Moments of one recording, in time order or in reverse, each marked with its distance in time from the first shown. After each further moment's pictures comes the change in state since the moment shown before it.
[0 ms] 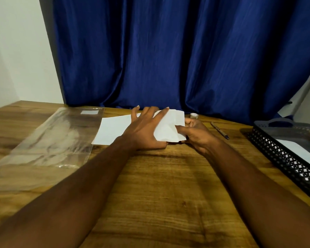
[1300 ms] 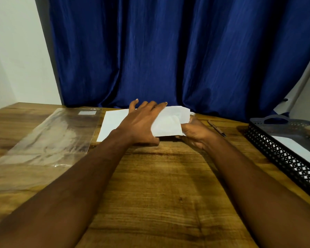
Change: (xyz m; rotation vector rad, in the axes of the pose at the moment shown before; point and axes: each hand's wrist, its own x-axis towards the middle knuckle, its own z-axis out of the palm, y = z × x) left_hand 0.000 0.007 -0.034 0.063 -0.030 0.029; right_hand 0.000 -0.007 0.005 0.056 -0.060 0.009
